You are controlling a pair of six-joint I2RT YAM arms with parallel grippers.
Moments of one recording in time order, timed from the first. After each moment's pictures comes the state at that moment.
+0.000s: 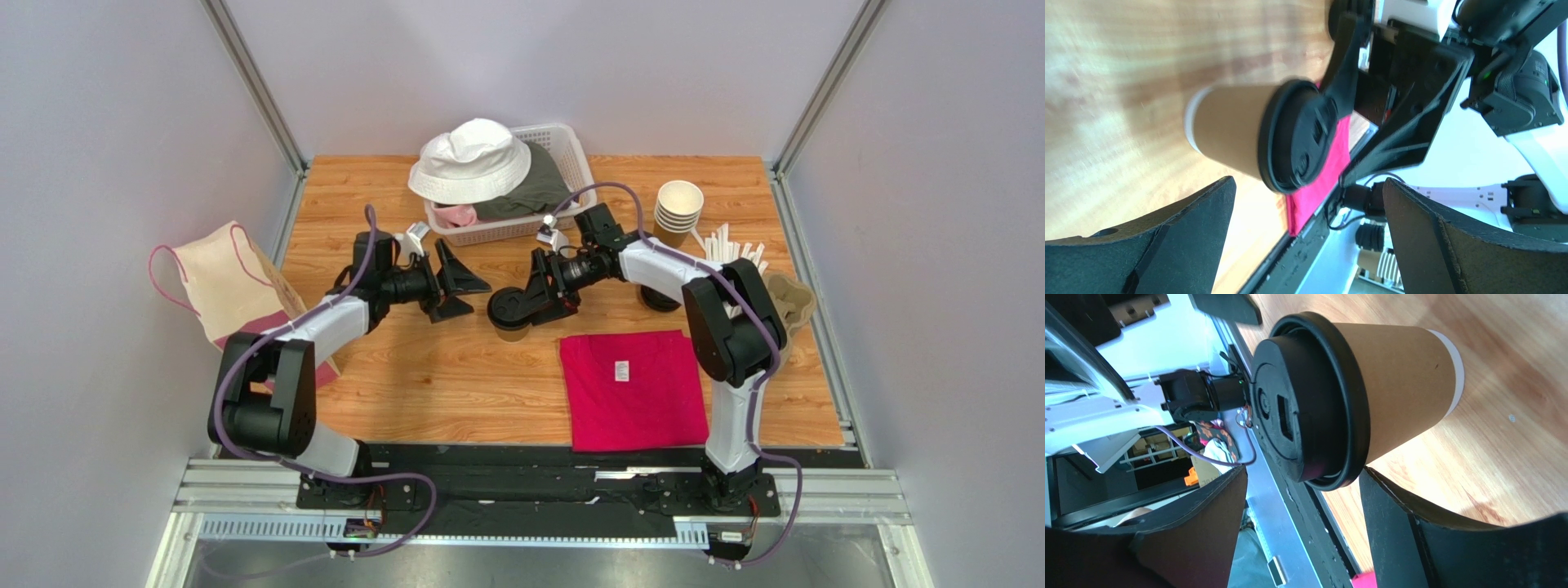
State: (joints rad) left arm -0.15 1.49 0.76 0.10 0.88 -0.82; right arm 0.48 1.98 1.35 -0.41 -1.00 0.41
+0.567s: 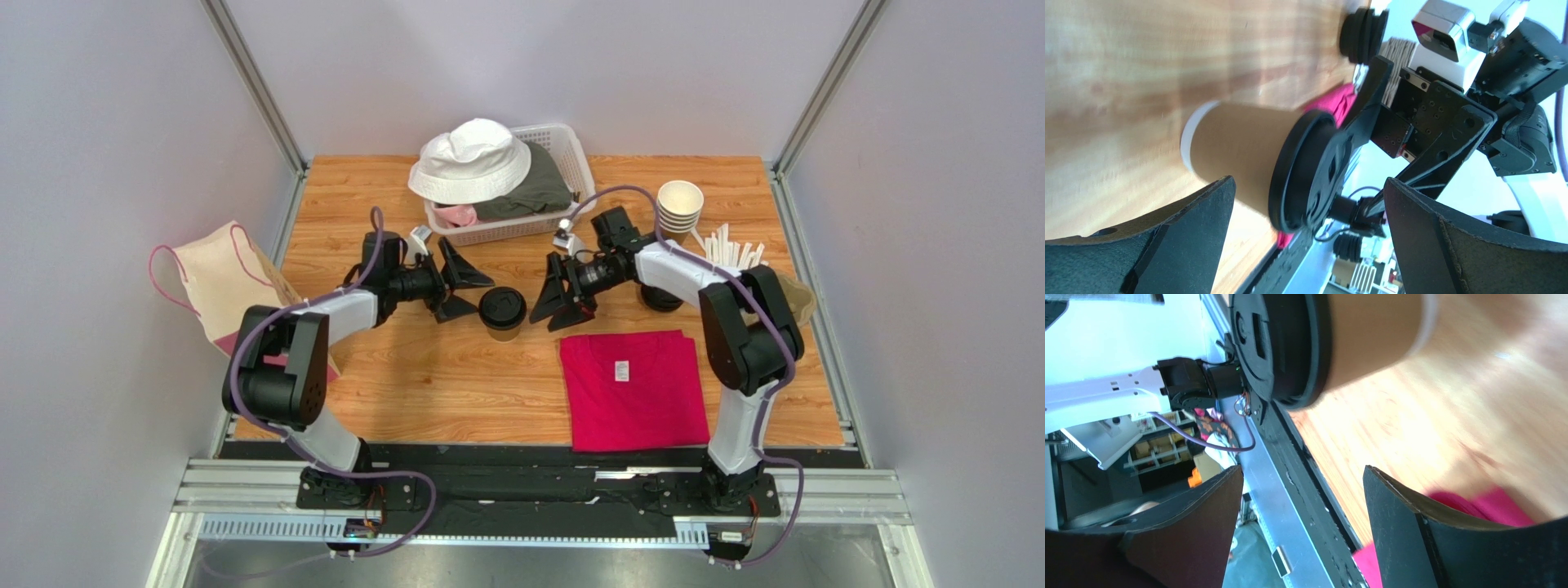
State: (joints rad) left arm -0.16 1.60 0.76 0.18 0.85 -0.94; right arm 0.44 1.90 1.28 -0.47 -1.00 0.37
